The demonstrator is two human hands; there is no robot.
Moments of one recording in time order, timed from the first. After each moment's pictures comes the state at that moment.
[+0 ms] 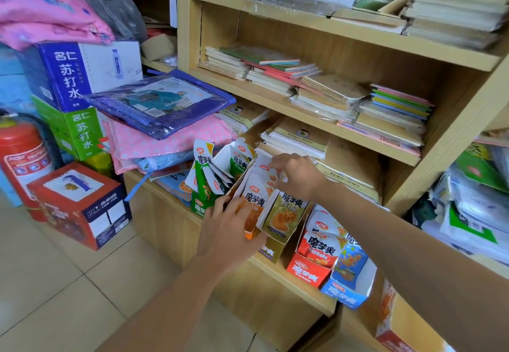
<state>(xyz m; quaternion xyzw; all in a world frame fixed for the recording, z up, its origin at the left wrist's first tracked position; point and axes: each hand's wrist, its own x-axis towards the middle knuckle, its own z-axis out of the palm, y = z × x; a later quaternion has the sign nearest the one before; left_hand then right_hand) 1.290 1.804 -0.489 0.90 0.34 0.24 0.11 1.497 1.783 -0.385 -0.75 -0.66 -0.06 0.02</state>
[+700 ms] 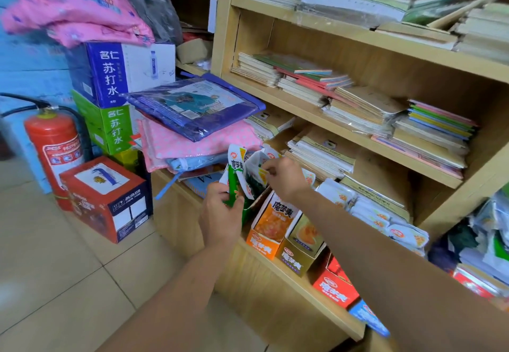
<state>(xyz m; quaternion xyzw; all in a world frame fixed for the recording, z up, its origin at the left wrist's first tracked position) 1.271 1.854 -0.483 0.57 0.50 0.50 0.41 1.428 1.854 -0.407 -0.78 -0.59 0.01 0.20</state>
